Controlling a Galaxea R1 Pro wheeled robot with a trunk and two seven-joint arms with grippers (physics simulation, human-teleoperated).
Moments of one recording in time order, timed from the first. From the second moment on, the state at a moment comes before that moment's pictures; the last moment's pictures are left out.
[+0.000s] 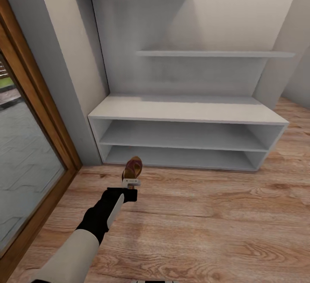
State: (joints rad) left arm -0.69 -0.13 -0.14 -0.81 0.11 0.66 0.07; right arm -0.20 -0.34 -1.24 -1.36 0.01 0.78 0.08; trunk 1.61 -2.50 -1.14
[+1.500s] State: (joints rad) left arm -0.70 -0.13 -0.14 -0.88 0.11 0.66 0.07; right arm -0.20 -0.34 -1.24 -1.37 0.15 0.78 0.07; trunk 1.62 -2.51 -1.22
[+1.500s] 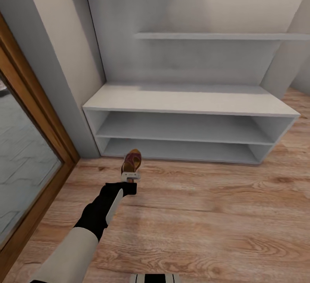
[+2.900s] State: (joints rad) left arm -0.70 -0.13 -0.14 -0.89 0.11 0.66 0.07; right arm -0.20 -0.34 -1.24 -1.37 0.15 0.78 0.07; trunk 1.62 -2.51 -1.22
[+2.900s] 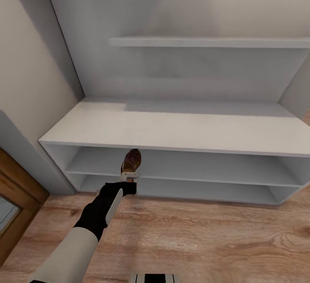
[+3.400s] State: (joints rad) left arm -0.70 -0.12 -0.14 -0.89 0.11 0.66 0.08; right arm -0.20 -0.34 -1.24 -1.37 0.15 0.78 0.07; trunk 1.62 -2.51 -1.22
